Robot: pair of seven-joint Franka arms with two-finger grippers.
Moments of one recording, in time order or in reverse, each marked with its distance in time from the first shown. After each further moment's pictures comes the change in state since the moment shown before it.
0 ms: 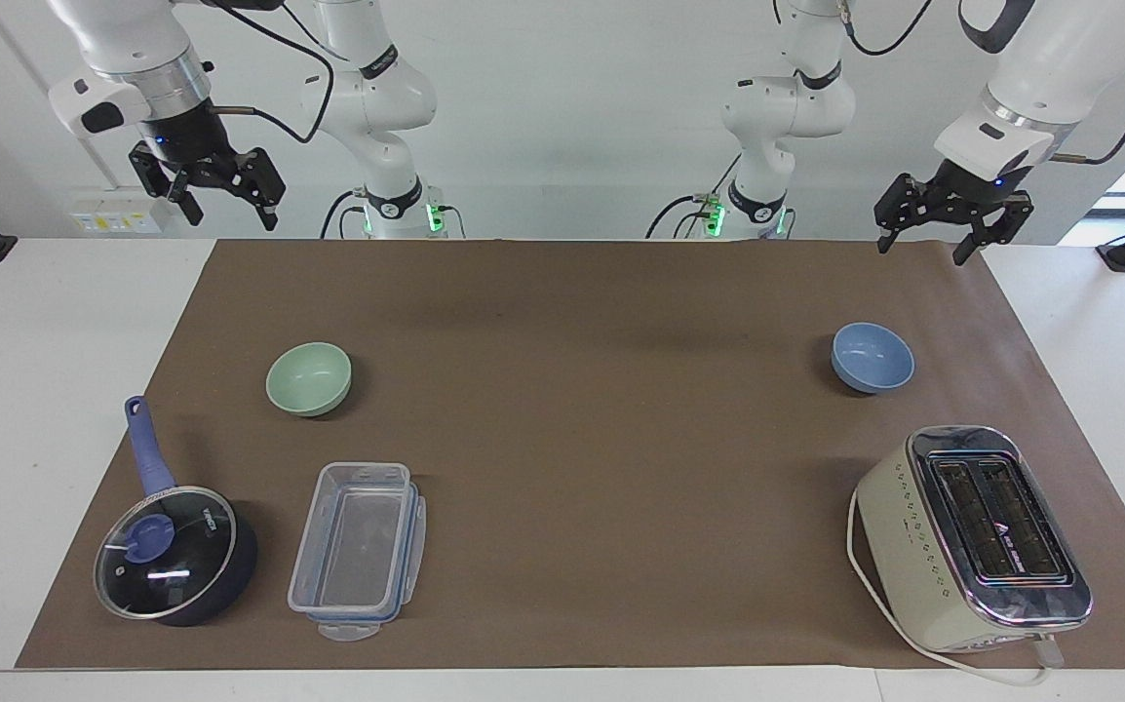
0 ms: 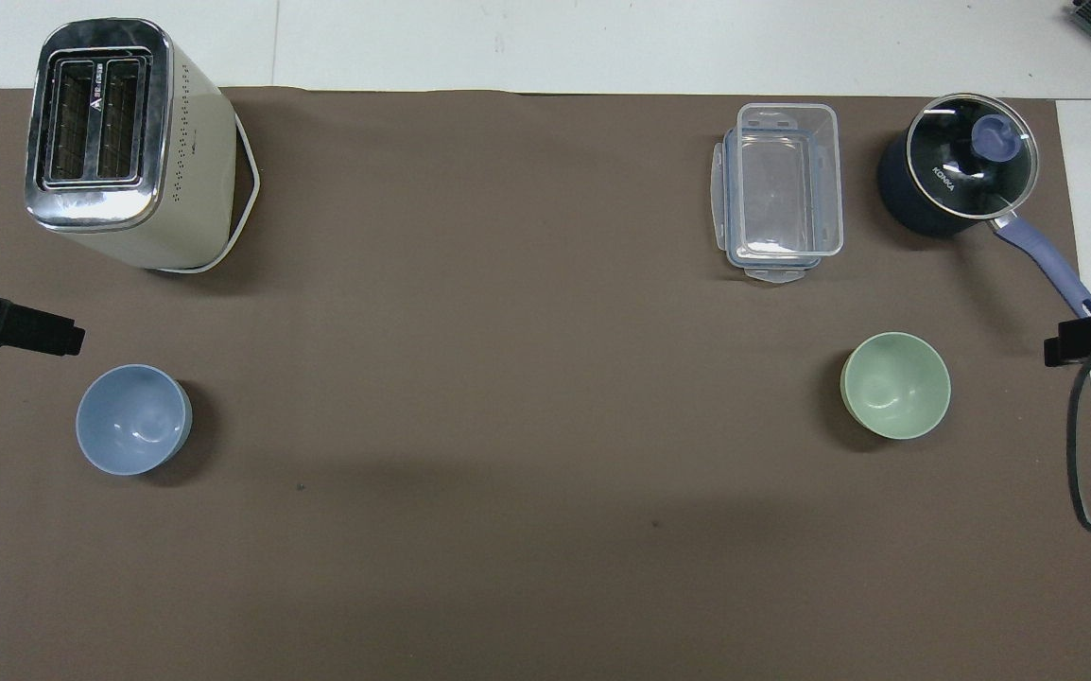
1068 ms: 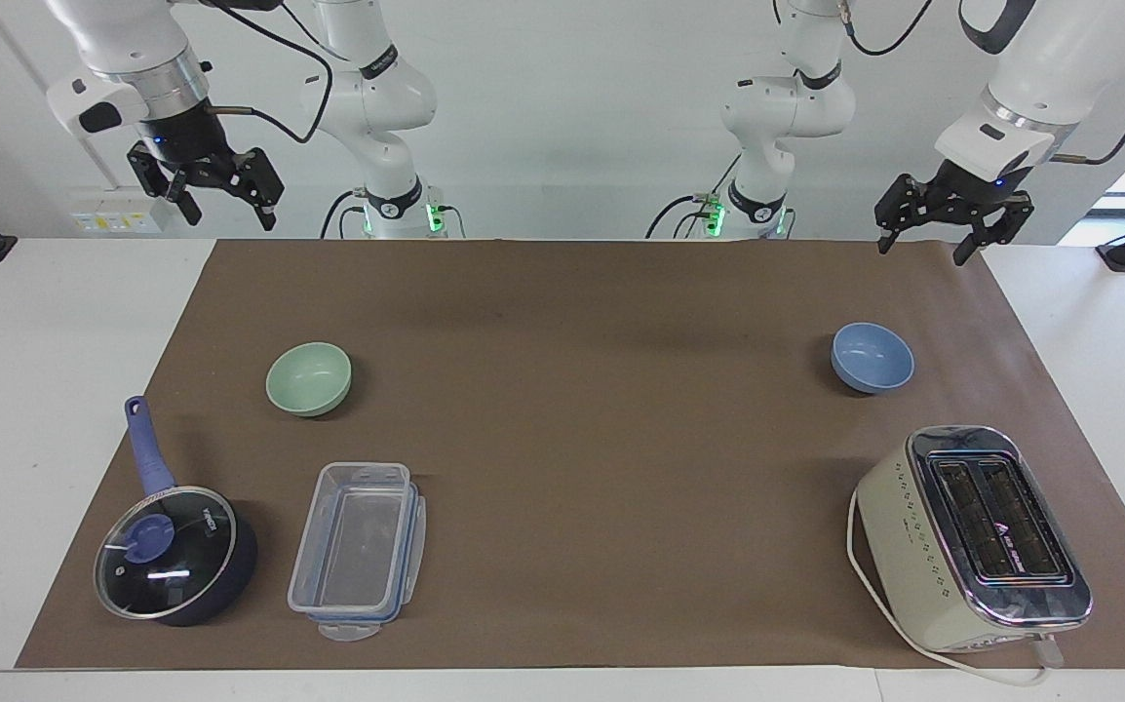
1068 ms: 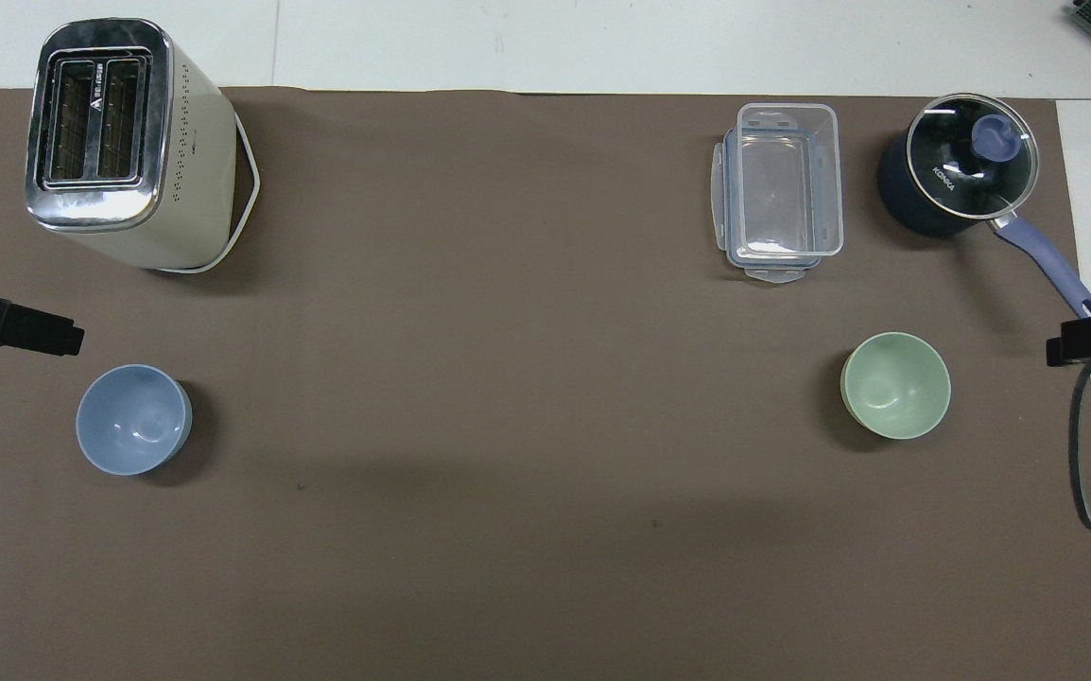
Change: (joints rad) left arm 0.001 0.000 0.001 -0.001 0.000 0.001 0.000; right arm -0.003 0.000 0.000 0.000 0.000 0.000 0.000
